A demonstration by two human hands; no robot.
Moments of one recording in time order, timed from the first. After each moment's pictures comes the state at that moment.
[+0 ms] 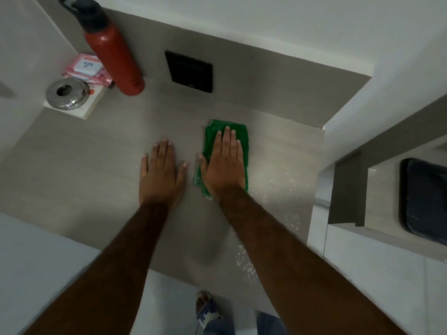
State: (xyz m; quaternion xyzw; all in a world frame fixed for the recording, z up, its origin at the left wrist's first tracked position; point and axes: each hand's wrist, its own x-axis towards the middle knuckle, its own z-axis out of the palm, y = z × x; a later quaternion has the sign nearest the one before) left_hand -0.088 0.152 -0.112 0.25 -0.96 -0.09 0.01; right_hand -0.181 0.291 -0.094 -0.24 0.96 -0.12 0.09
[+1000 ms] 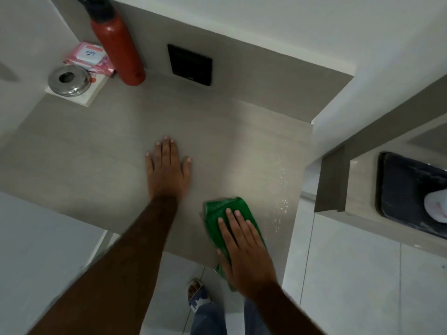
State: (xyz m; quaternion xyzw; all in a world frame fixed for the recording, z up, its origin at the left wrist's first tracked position) left_hand -0.075 0.183 -0.113 0.28 -0.96 -0.08 0.03; right_hand 0.002 0.460 -0.098 -0.38 0.92 -0.06 0.13
